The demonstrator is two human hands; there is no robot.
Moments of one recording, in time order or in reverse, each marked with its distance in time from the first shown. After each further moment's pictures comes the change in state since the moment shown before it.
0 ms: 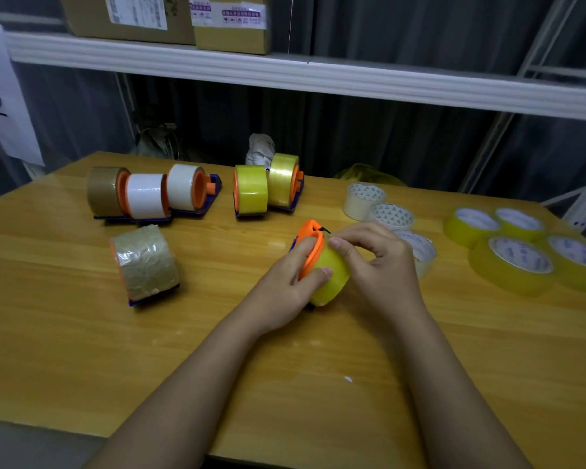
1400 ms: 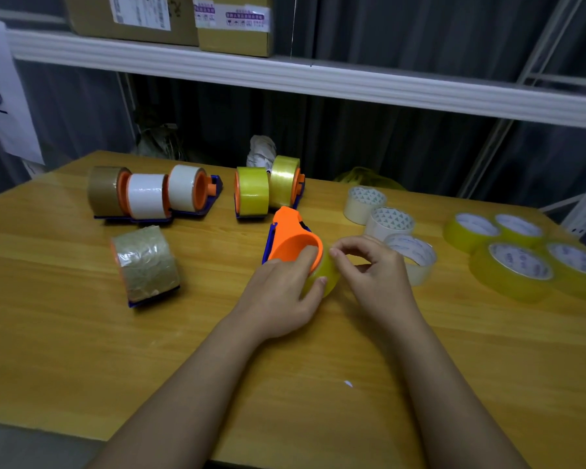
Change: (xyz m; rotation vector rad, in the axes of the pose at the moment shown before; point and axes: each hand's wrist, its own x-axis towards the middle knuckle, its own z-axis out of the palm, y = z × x) left_hand 0.001 -0.015 -0.003 0.723 0.070 0.172; right_hand -0.005 0.000 0.004 0.044 -0.081 0.145
